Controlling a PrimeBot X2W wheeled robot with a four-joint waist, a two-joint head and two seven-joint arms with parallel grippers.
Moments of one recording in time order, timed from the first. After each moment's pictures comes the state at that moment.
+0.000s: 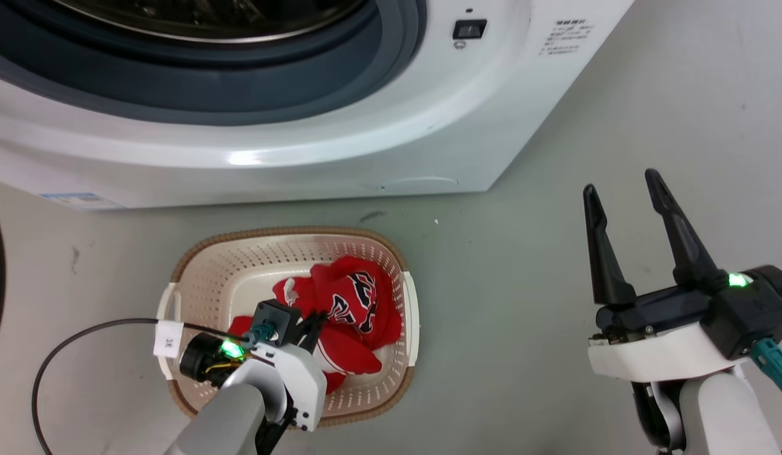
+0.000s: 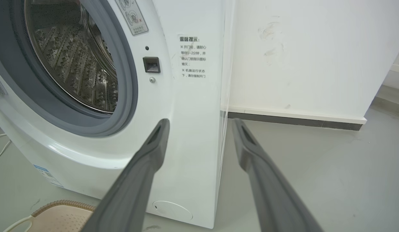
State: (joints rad) left arm -0.50 0.21 -0.63 0.88 -0.43 -0.11 -0.24; right arm -0.17 -0.05 0.10 -0.08 0.04 0.13 -0.26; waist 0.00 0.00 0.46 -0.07
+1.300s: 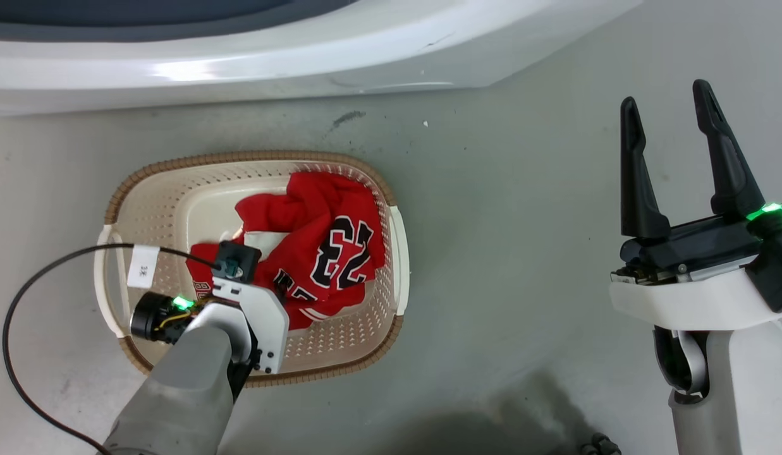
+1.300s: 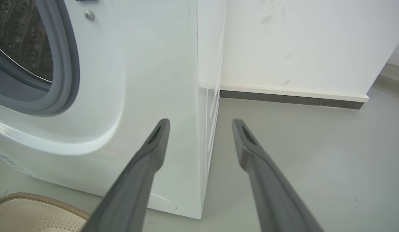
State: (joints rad) left arm -0.79 0.18 -0.66 1.29 -0.48 -0.08 -0.17; right arm -0.33 -0.05 0.06 -0.13 0.05 0.13 -0.26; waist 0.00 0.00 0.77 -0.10
